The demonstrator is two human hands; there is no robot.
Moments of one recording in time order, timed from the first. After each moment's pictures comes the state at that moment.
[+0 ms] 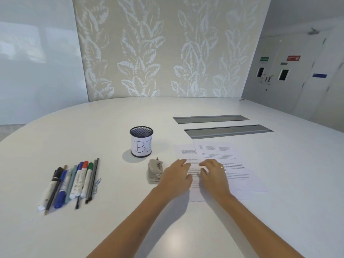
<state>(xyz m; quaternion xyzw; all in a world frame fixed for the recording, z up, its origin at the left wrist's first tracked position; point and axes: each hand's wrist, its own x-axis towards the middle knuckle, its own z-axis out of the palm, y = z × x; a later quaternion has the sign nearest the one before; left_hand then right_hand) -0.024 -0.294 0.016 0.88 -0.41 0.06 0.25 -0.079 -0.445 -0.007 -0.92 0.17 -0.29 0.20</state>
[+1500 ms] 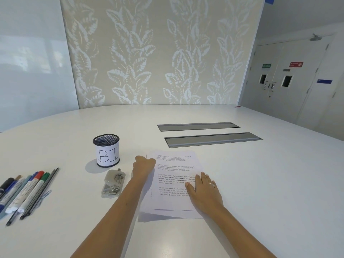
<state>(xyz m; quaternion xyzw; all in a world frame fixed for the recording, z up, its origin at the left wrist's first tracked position) 0.034 -0.387 0.031 0.83 0.02 -0.10 0.54 -0.098 -0.554 -0.027 -0.97 0.20 -0.08 0.12</state>
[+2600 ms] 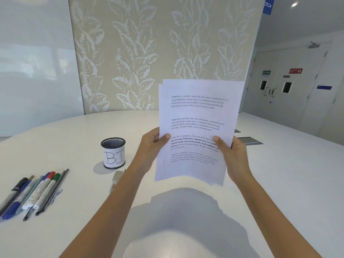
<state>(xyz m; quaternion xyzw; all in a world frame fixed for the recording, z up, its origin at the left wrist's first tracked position) -0.006 -0.361 0.104 0.56 -0.36 -0.04 0.75 -0.126 -0.572 0.107 -0.65 0.00 -0.37 0.67</state>
